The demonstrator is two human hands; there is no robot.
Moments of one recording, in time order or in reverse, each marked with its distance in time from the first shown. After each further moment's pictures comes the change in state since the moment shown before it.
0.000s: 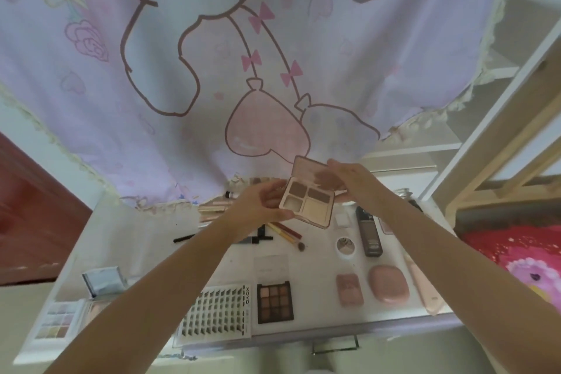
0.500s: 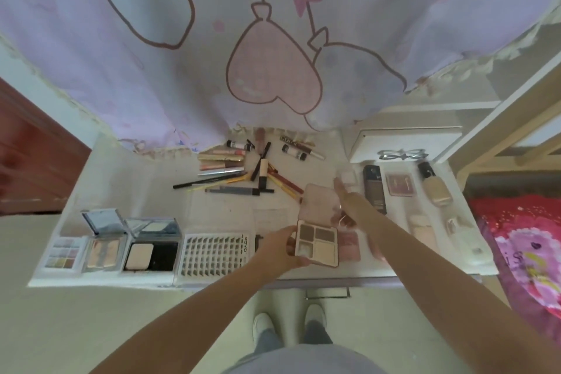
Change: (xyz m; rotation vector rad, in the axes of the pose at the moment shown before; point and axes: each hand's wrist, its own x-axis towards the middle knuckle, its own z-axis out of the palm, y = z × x) left_hand -0.027 -0.129 0.080 0.299 -0.013 -0.337; right_hand 0.011 0.121 0.032 -0.237 0.092 0.679
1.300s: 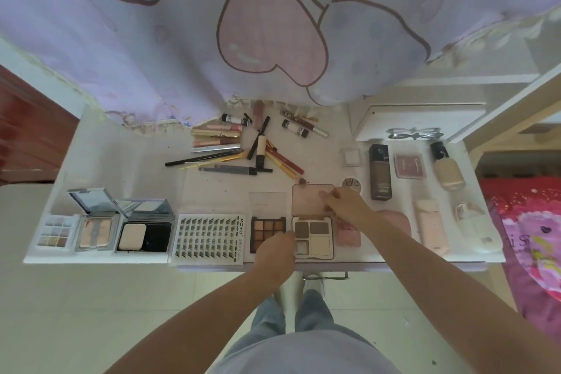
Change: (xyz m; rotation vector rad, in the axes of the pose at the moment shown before) left_hand 0.018 -0.027 0.039 0.652 0.007 -0.118; right_hand 0.028 0.034 0.020 -0.174 -0.100 -0.227
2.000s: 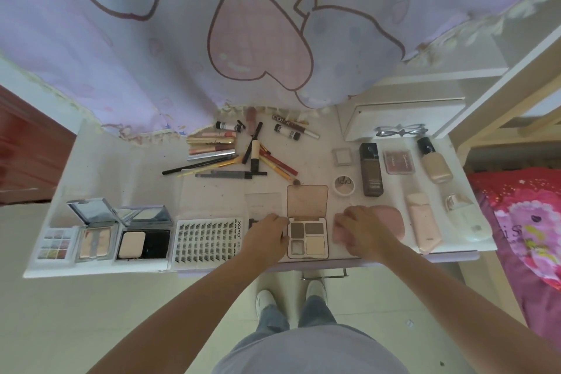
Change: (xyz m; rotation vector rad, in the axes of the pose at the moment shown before) left_hand -0.007 -0.009 -0.026 -0.035 0.114 0.139; right_hand -0.041 0.066 -0.008 -0.851 0.031 -0.432
